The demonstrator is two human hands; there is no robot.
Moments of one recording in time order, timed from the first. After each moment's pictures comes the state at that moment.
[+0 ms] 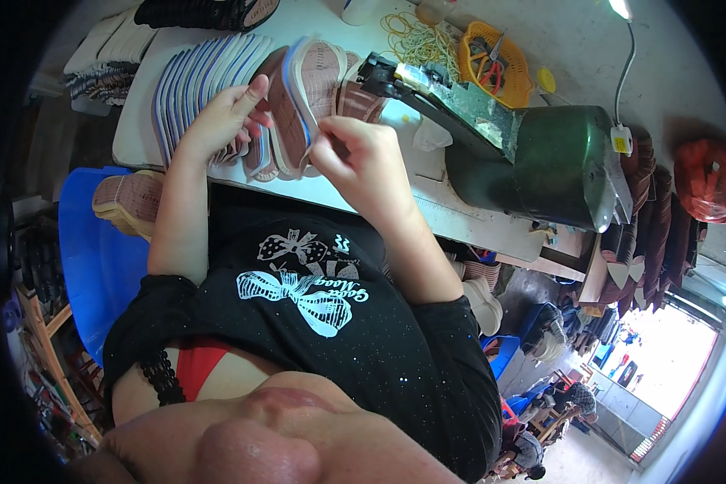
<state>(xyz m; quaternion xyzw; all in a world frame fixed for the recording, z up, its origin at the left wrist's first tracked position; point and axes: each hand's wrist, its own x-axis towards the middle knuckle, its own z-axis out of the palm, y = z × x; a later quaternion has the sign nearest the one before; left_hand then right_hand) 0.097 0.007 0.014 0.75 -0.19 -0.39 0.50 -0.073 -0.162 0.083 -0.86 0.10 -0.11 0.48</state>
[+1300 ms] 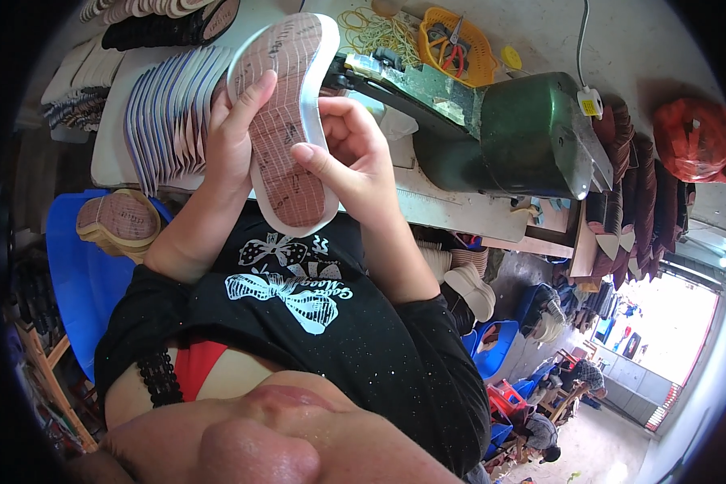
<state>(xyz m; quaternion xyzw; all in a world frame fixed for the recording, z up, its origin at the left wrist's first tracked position) 0.007 -0.063 0.069 0.39 -0.12 -0.26 0.88 -0.108 -0.177 0.079 -0.62 0.07 -0.18 0.76</state>
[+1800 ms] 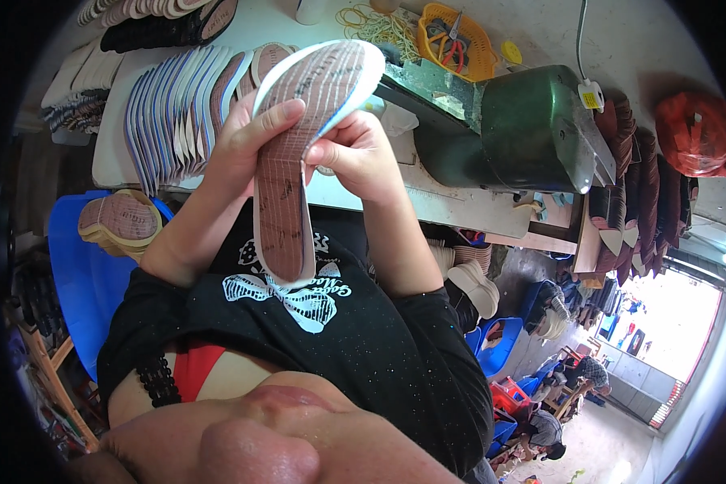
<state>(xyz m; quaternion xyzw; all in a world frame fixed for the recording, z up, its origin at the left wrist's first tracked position) 0.001 -0.055 0.077 0.34 -0.19 -0.42 0.82 -0.097 -0.191 0.071 -0.50 -0.01 -0.11 0.86</state>
